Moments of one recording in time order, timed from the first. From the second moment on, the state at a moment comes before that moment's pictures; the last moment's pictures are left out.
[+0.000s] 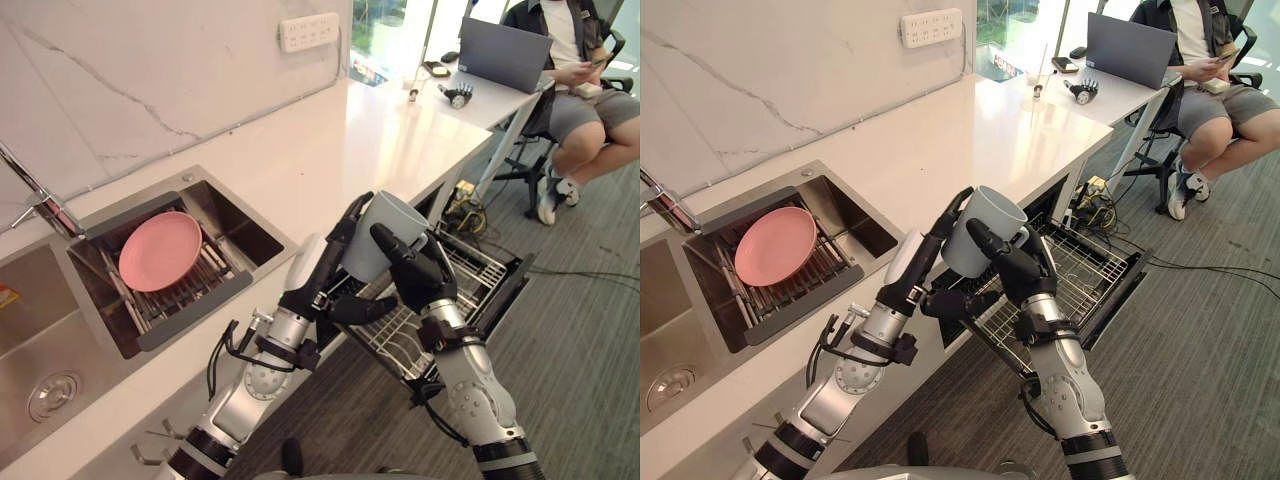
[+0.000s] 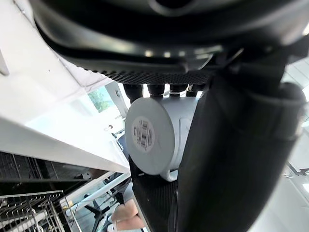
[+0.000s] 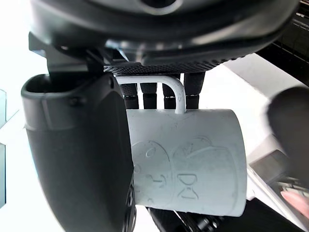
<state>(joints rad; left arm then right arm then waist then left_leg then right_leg) -0.07 0.26 -0.49 -0.04 0.33 -0.33 0.20 -0.01 -0.16 0.12 -0.09 0.76 -0.06 0.02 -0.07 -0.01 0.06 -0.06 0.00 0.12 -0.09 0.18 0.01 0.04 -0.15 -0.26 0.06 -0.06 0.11</state>
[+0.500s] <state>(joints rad) 0.00 0.24 -0.52 -0.10 0.25 -0.35 0.13 -0.04 -0.11 -0.18 -0.09 0.49 -0.22 -0.33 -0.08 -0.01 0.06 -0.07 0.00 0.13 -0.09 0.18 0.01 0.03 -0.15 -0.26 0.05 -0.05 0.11</state>
